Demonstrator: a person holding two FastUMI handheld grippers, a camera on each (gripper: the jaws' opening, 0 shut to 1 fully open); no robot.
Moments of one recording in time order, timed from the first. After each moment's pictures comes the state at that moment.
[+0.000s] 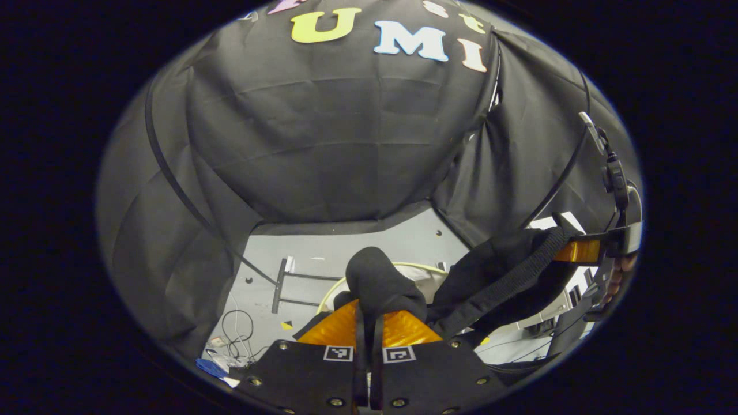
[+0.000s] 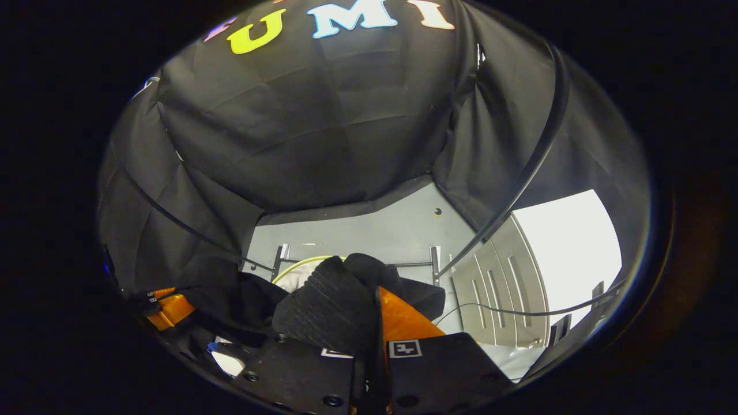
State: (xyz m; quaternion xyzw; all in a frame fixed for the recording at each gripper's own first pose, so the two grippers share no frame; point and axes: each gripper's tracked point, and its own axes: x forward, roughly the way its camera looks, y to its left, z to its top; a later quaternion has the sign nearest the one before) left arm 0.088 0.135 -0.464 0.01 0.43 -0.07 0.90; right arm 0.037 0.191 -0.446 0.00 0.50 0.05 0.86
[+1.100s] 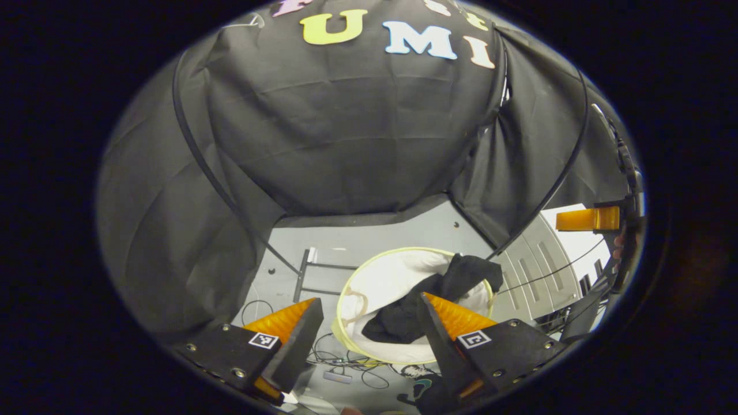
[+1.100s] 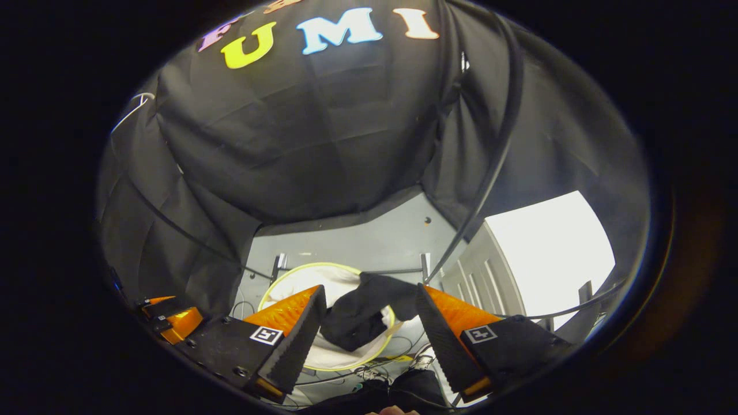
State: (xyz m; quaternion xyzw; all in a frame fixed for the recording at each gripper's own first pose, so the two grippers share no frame) left arm 0.039 0.162 -0.425 0.04 0.43 -0.03 0.90; right arm 0.030 0.138 -0.379 0.00 0.45 0.01 0.89
